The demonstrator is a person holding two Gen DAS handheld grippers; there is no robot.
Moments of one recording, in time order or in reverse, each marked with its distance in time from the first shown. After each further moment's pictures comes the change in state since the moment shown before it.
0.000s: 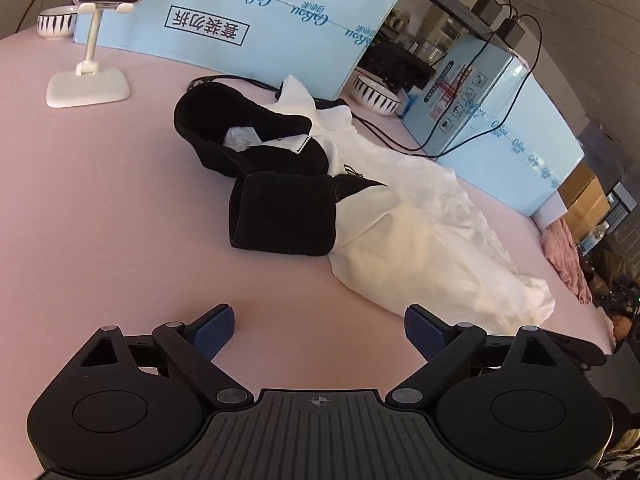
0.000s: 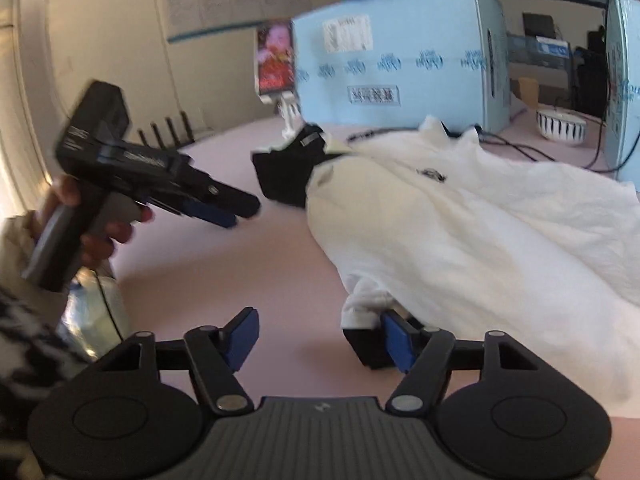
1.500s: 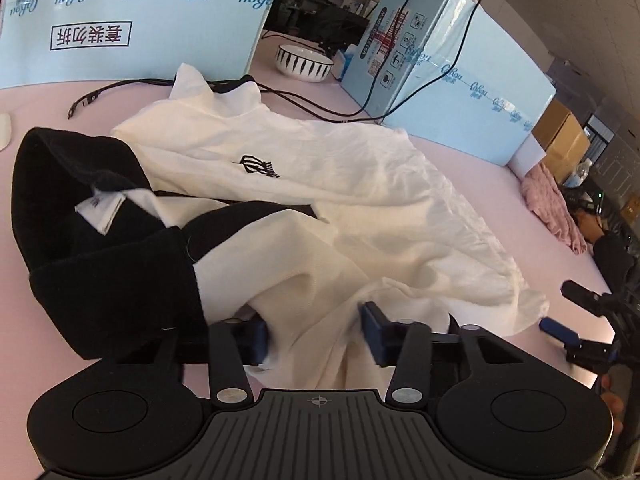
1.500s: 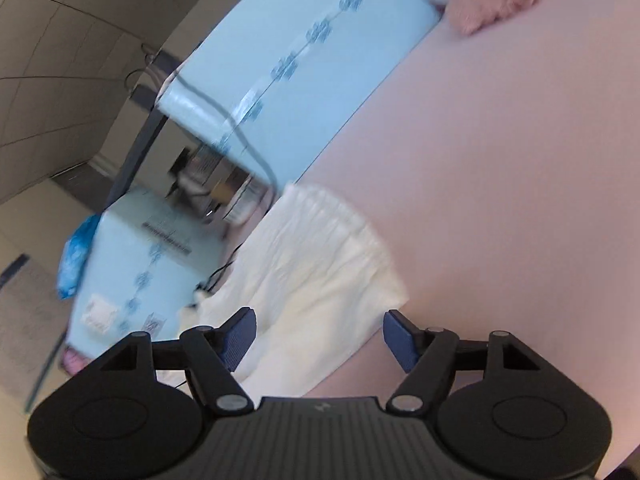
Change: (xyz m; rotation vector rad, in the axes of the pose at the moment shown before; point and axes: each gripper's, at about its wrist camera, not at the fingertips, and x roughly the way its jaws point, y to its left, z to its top) left arm 0.051 -0.062 0.036 0.167 0.119 -0.069; right arm -0.116 -0.154 -0.109 1.147 -0.402 -0.344
